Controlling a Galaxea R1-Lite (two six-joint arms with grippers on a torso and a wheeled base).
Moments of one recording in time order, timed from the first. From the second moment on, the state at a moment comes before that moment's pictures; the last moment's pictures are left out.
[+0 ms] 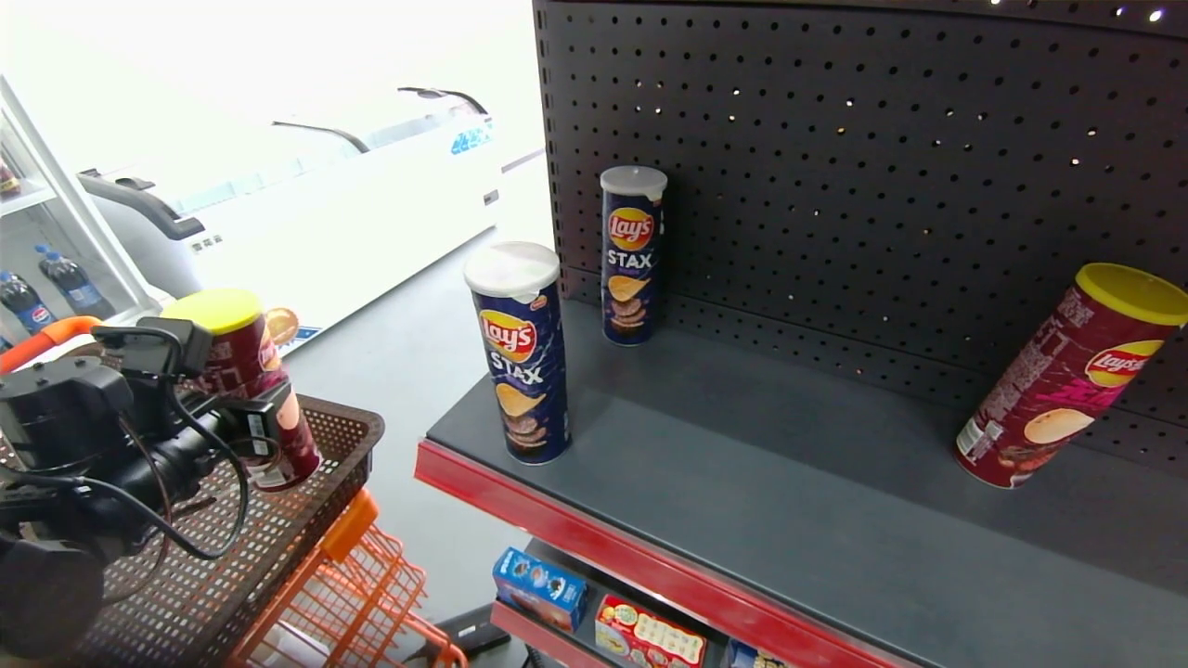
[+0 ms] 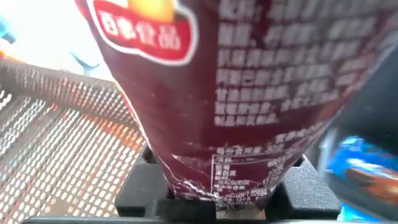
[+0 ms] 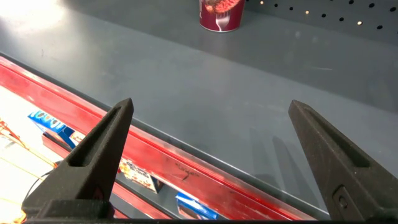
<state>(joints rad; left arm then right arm) 0.16 1.79 -0.46 -1.22 -0.05 0.14 0.00 0.00 0.00 0.00 0.04 0.00</state>
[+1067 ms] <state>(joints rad) -0.25 1.29 -0.38 -0.94 -0.05 0.09 0.00 0.00 0.00 0.00 0.04 0.00</state>
